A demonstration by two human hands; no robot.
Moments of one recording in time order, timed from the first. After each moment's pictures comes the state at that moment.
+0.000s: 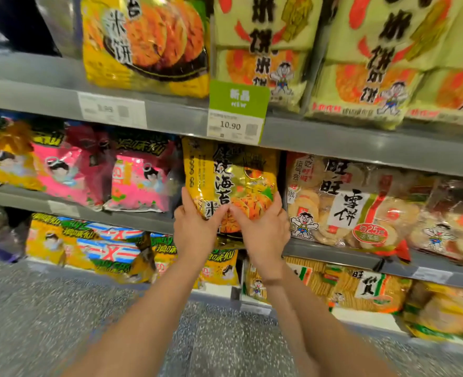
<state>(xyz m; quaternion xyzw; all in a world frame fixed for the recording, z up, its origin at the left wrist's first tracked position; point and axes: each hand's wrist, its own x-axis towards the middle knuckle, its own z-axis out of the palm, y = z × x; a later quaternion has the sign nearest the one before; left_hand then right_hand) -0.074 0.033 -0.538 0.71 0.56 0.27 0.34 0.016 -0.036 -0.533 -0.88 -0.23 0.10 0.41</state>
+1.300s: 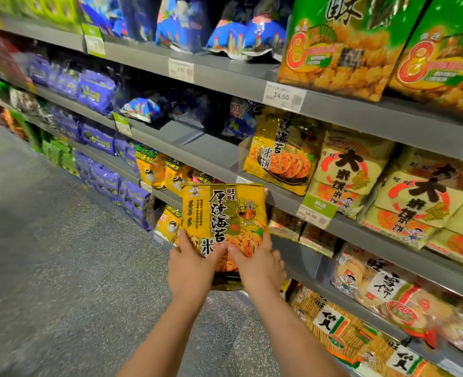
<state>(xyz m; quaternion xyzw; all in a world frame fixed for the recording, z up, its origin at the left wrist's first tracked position) -0.274 -0.059 -0.297 0.55 0.75 0.25 0.28 -0.160 -0.079 -0.288 -0.85 -0.38 0.27 0.24</state>
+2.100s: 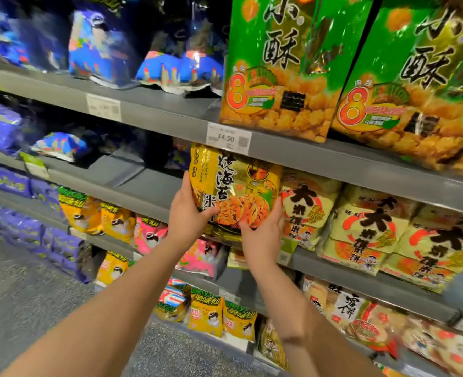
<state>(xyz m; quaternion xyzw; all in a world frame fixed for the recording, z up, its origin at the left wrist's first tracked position) -0.175 0.125 -0.239 0.75 0.46 0.40 0.25 -0.066 0.027 -0.229 -0.81 -0.32 0.15 0.47</state>
